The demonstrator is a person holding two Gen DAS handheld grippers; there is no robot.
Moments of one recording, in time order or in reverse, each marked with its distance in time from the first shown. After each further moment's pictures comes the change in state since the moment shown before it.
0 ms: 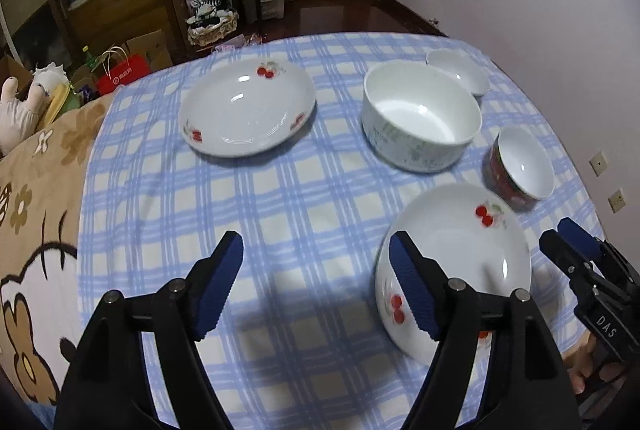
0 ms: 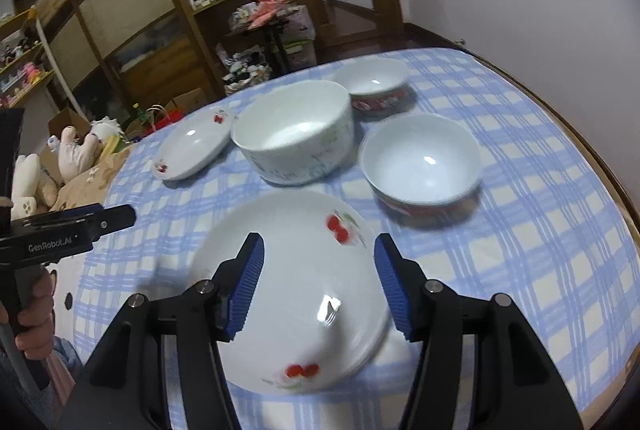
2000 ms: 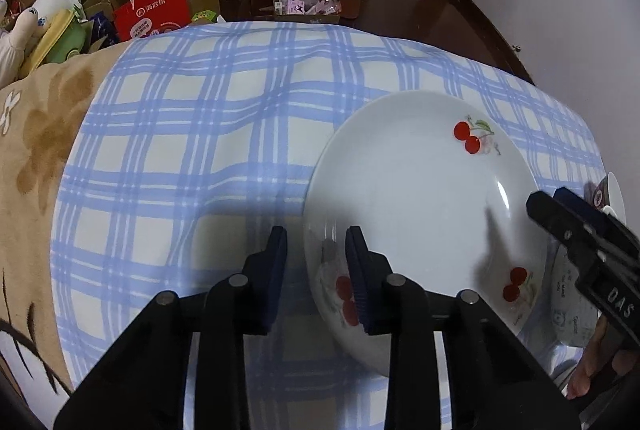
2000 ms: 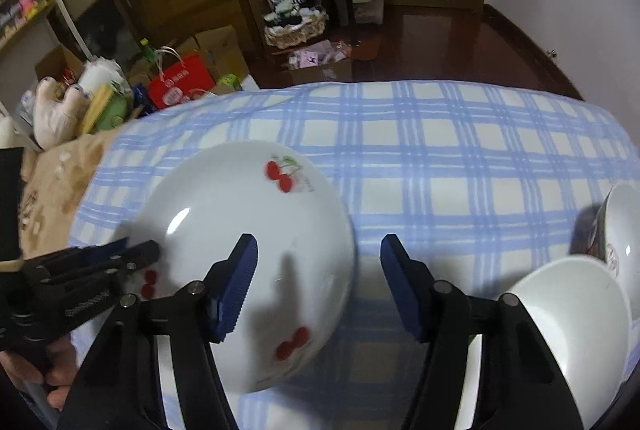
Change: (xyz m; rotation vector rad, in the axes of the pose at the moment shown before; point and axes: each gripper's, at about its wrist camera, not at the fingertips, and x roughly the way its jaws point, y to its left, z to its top) left arm 0.197 0.188 0.115 -0.264 0.147 0.019; right arm 0.278 0.149 0.149 -0.200 0.235 0.022
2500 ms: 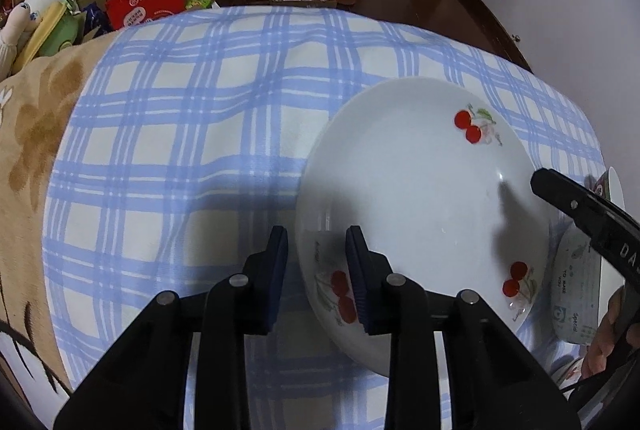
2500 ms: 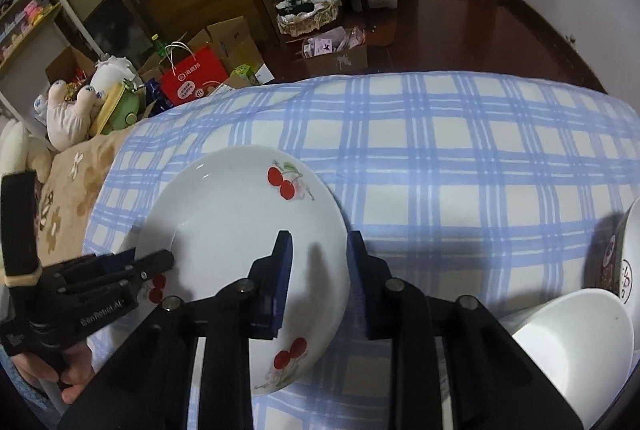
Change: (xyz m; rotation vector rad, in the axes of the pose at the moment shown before) left arm 0.009 -0.001 0.004 0.001 0.063 -0.020; right arm 0.012 -0.014 0.014 0.047 0.085 0.111
